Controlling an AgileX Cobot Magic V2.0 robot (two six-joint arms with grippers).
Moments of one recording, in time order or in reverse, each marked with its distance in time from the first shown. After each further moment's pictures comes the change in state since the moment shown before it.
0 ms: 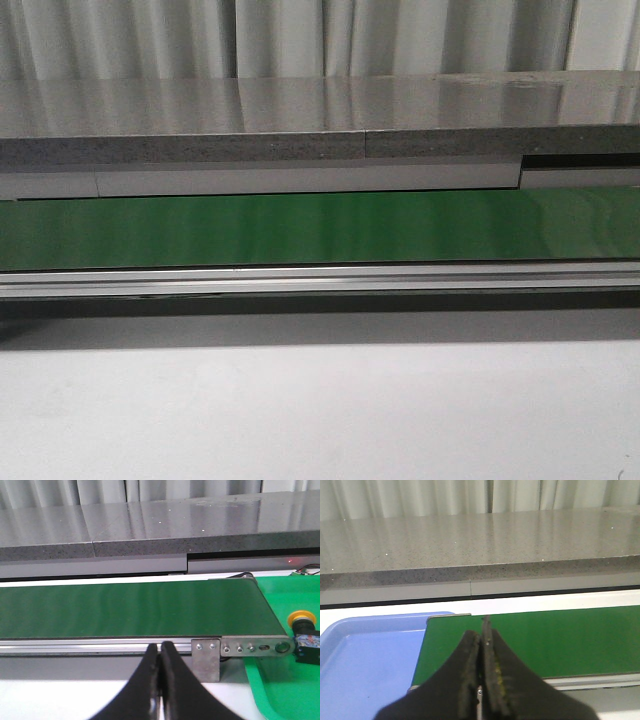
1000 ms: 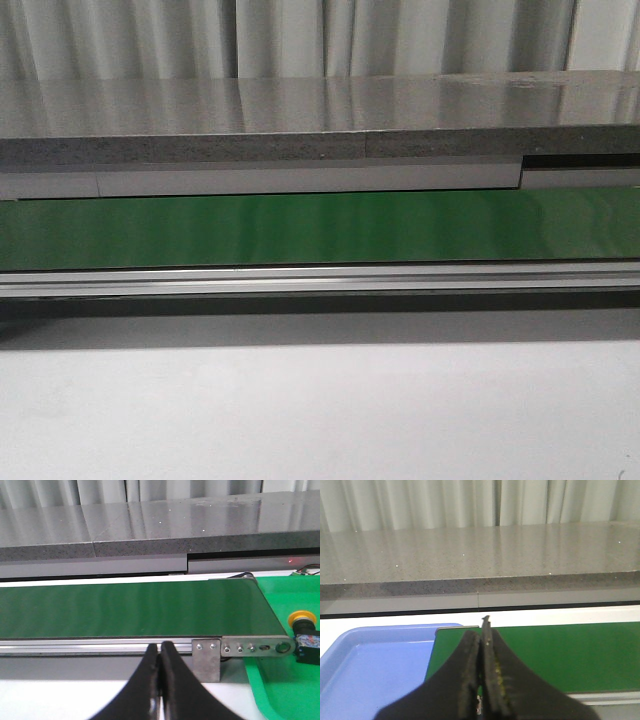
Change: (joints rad) left arm 0.000 -0.038 0.000 0.249 -0.024 -0.257; right arm 0.000 0.000 0.000 0.000 0.000 0.000
